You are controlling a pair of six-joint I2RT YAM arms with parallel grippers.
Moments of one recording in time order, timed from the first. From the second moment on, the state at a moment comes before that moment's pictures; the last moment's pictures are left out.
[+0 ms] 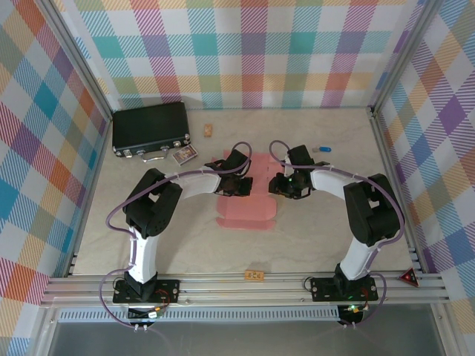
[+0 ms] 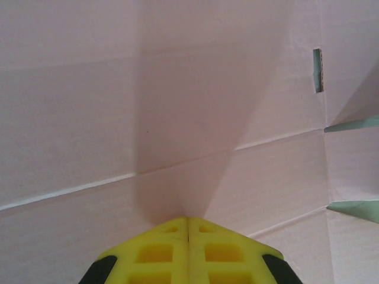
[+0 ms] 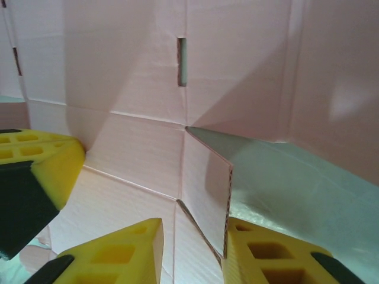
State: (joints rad) left arm -0.68 2.01 1.30 -0.35 0.10 -0.50; right arm 0.37 1.75 1.00 -0.38 -0.41 0.51
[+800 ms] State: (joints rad) left arm -0.68 2.01 1.30 -0.35 0.10 -0.49; right arm 0.44 1.84 1.14 -0.41 -0.48 0.45
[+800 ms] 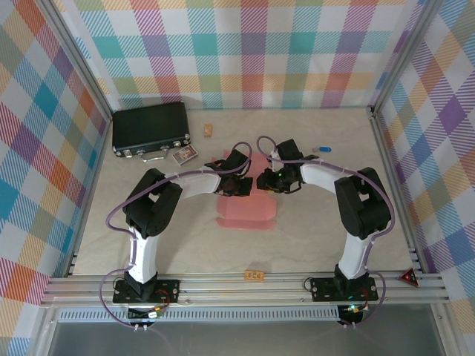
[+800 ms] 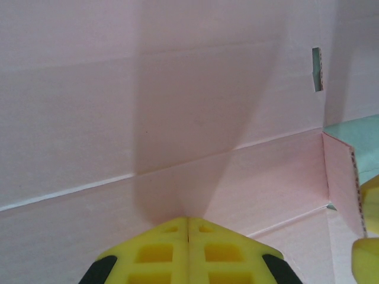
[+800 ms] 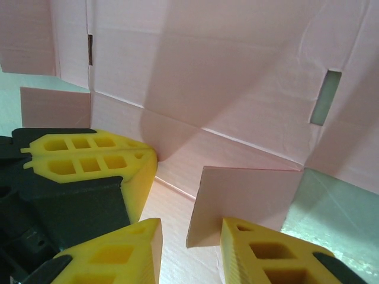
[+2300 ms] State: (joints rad) left arm -0.68 1.79 1.06 -0.40 0.11 -0.57; right arm 0.43 2.19 1.65 -0.75 -0.37 0.27
